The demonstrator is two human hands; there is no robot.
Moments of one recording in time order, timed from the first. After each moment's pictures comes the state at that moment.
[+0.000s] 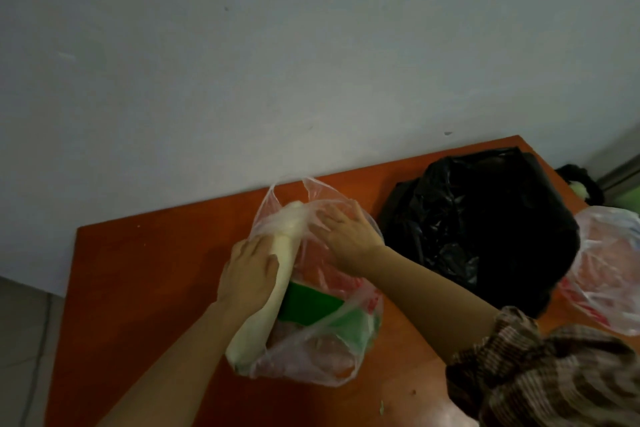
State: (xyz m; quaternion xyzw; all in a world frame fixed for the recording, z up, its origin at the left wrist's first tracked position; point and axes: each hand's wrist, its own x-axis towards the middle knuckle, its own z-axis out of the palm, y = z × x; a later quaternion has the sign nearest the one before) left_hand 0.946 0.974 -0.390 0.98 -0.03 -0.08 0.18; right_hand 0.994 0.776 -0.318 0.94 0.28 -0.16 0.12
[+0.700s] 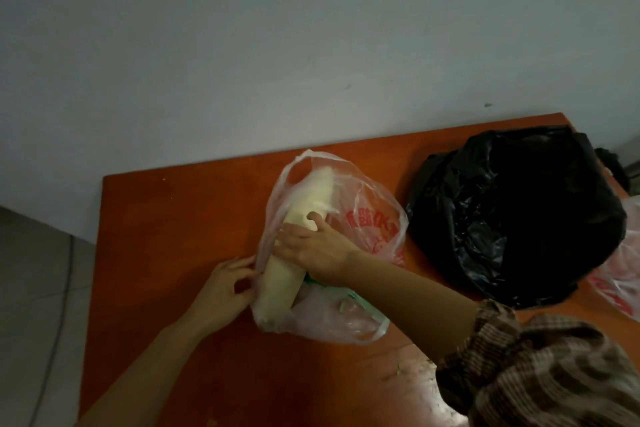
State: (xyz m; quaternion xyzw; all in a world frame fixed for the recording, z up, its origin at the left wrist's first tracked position) left_hand 0.874 1.055 -0.408 0.88 0.00 -0.23 0.41; right_hand 0.957 0.852 -0.362 0.84 0.50 -0.15 0.13
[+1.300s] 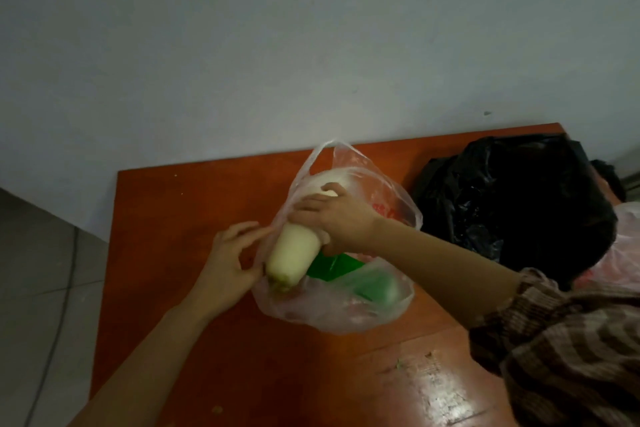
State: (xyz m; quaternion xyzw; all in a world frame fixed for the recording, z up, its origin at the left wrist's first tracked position) left_hand 0.877 1.050 -0.364 0.89 -0.02 -0.07 0.44; right_hand 0.981 0.839 -0.312 0.86 0.49 -0.14 0.07
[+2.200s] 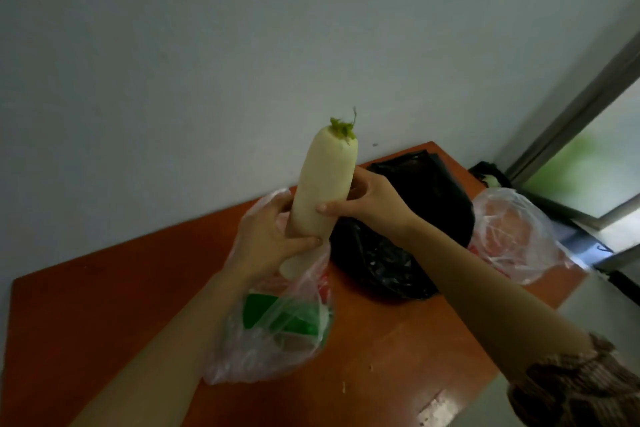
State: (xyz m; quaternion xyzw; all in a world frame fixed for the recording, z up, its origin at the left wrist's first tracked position) left_hand 0.947 0.894 -0.250 0.85 -0.16 -0.04 0.50; right_hand 0.938 0.701 -0.190 0.82 0.01 -0.04 -0.57
